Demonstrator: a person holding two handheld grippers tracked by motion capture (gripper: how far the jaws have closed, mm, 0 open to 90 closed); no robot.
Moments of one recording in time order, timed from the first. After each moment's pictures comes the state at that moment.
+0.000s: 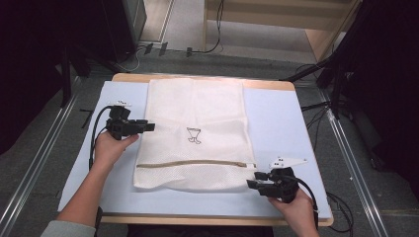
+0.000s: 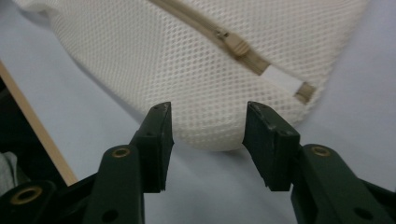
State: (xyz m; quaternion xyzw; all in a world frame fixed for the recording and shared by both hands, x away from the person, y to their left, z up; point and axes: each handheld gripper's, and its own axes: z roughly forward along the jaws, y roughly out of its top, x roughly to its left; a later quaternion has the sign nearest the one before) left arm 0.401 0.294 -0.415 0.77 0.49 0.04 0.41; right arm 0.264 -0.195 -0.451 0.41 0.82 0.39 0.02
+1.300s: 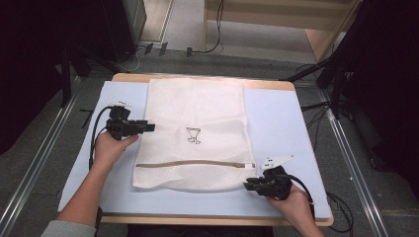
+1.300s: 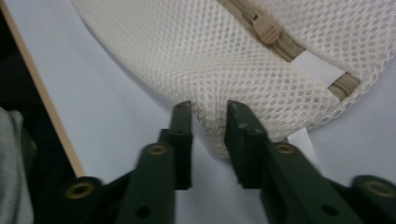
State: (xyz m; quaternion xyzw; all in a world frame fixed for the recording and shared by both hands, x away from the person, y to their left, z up) left arm 0.402 0.295 -0.417 0.77 0.49 0.04 0.41; right arm 0.277 -0.191 -0.462 0.36 0.86 0.37 -0.02
